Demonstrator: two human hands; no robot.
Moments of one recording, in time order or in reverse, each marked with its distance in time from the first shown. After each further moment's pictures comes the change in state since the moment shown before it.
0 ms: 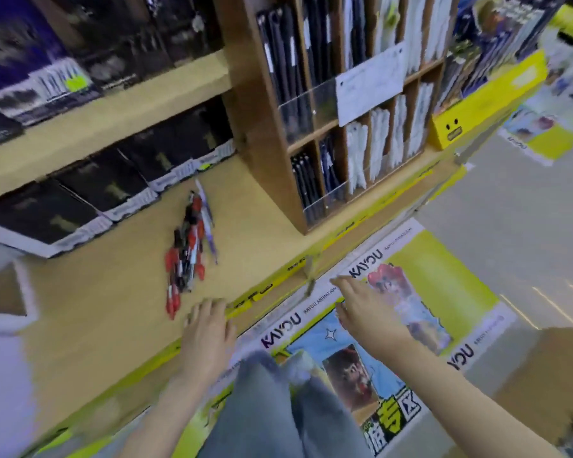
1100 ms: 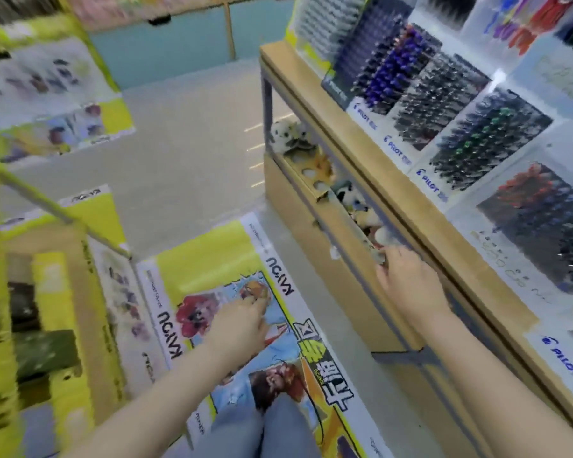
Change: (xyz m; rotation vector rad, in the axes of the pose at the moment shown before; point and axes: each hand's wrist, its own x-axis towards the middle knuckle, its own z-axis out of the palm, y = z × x) left_hand -0.027 0.476 0.096 0.563 -0.496 1.648; right_hand -0.363 0.198 0.063 0.188 0.467 1.677
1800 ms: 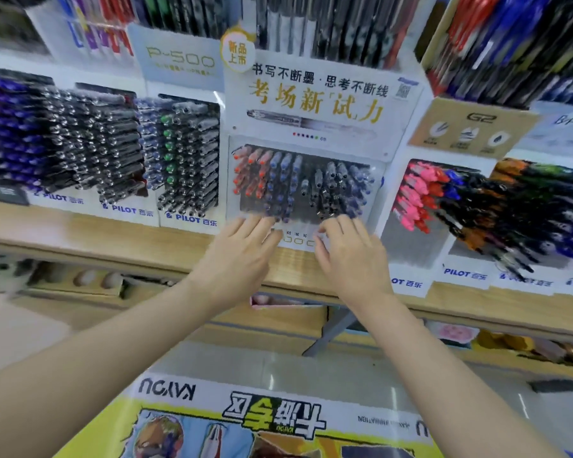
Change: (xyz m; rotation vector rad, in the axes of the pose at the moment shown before) left_hand 0.215 0.278 -0.084 0.505 0.604 1.324; right_hand -0.030 0.159 0.002 -0.233 0.581 0.694
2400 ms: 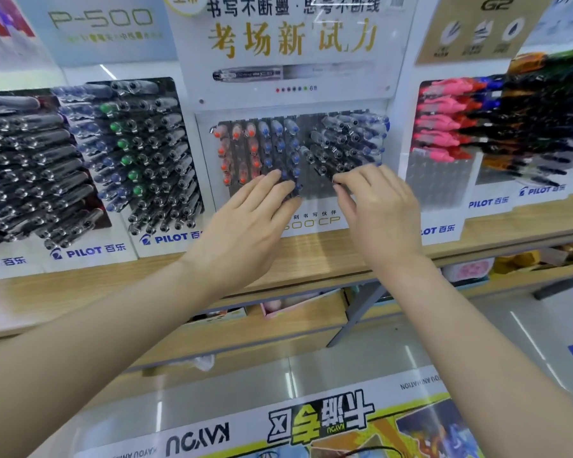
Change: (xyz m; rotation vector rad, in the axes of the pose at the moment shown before) left_hand 0.023 -0.043 0.034 -0.059 0.232 0.320; right_hand 0.006 -0.017 0.034 -0.040 0.356 0.170
